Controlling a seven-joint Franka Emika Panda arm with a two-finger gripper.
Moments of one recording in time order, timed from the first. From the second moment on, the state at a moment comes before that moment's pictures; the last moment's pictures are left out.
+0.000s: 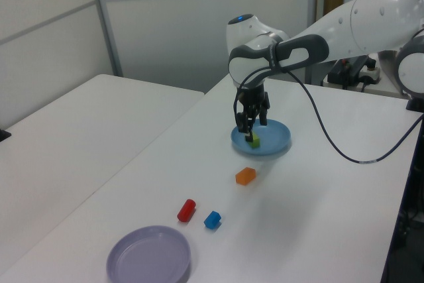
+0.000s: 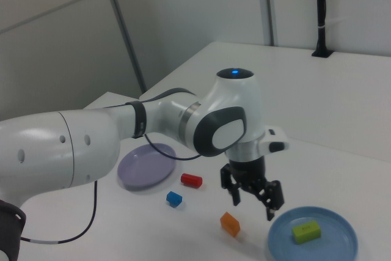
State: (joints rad) arm -0.27 0.37 0.03 -1.63 -0.08 1.91 -0.20
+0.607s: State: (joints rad) arm -0.26 0.37 0.14 -1.77 -0.08 2.00 -0.07
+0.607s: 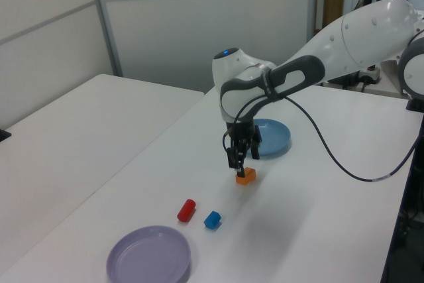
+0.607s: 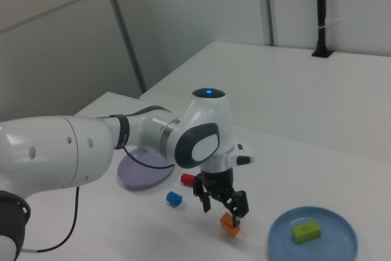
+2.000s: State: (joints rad) arm -0.25 0.38 0.13 -1.82 -0.10 2.15 0.03
